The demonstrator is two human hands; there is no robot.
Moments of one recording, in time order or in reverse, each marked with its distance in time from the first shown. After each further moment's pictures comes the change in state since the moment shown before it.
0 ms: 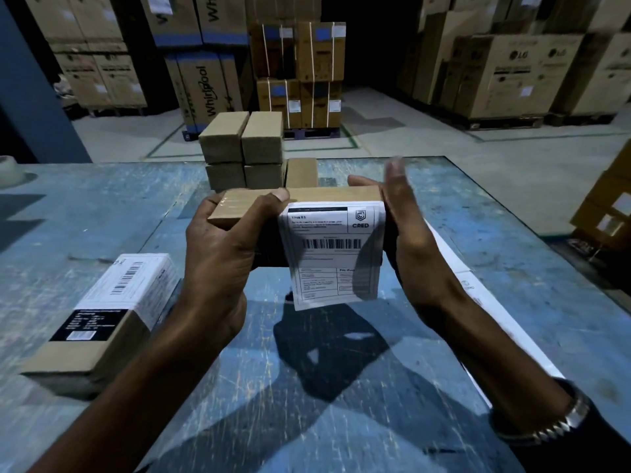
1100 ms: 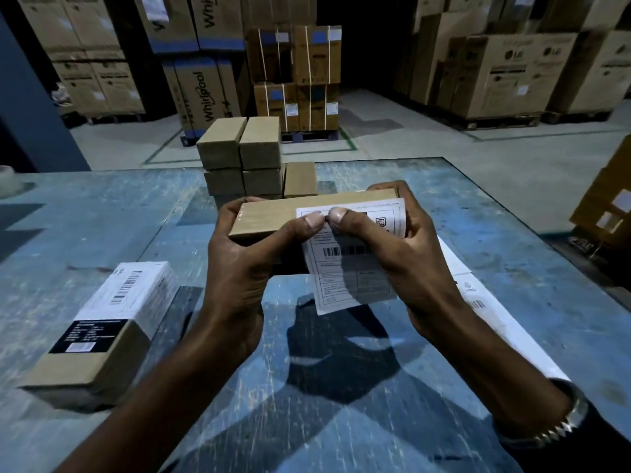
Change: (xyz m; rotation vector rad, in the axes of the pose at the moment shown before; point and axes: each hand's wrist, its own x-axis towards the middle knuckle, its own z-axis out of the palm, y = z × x) left_hand -0.006 -0.012 0.008 -0.028 -0.126 0.043; right_hand -0.002 0.006 0.004 0.078 0.158 -0.114
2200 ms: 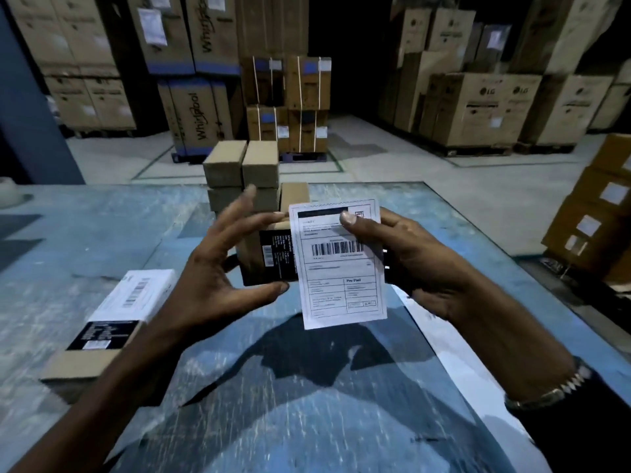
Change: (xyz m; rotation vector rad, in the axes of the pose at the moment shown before) left_hand 0.017 0.004 -0.069 0.626 -0.370 0.482; right_hand 0.012 -0.030 -0.029 0.083 -0.255 0.399
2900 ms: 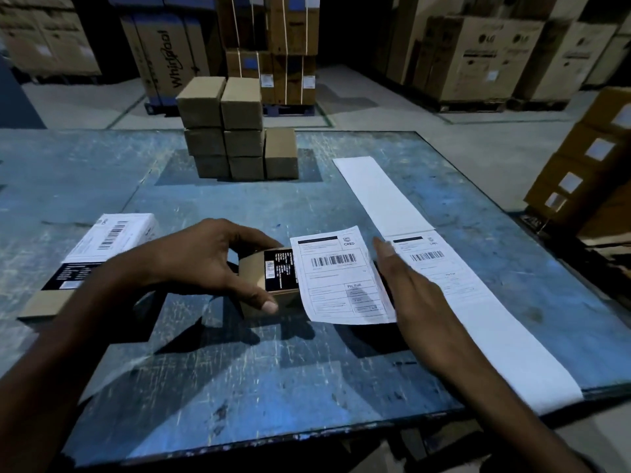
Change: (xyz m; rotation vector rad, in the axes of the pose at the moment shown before) left_hand -0.007 -0.001 -0.006 0.101 -0.679 -0.319; right_hand -0.097 0.085 0.027 -0.412 0.320 0.072
